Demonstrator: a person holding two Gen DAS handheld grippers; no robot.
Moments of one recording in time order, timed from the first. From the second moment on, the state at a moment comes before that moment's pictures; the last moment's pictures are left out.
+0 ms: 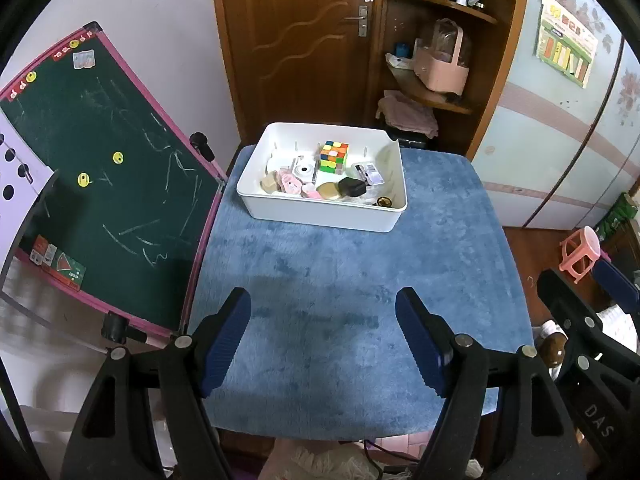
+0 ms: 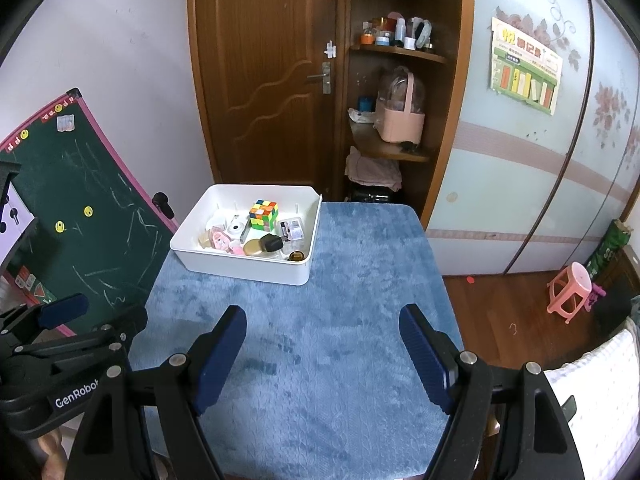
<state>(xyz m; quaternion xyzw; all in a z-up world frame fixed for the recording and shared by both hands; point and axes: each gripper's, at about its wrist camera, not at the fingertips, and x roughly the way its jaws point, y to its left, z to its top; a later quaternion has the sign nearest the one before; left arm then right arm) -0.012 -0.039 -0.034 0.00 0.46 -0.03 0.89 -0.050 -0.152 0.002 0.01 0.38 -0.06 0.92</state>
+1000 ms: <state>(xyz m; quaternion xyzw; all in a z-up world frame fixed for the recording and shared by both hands) -0.011 -0.040 -0.037 0.00 0.46 -0.02 0.89 -0.047 -0.157 -0.005 0.01 0.39 -0.04 0.92</state>
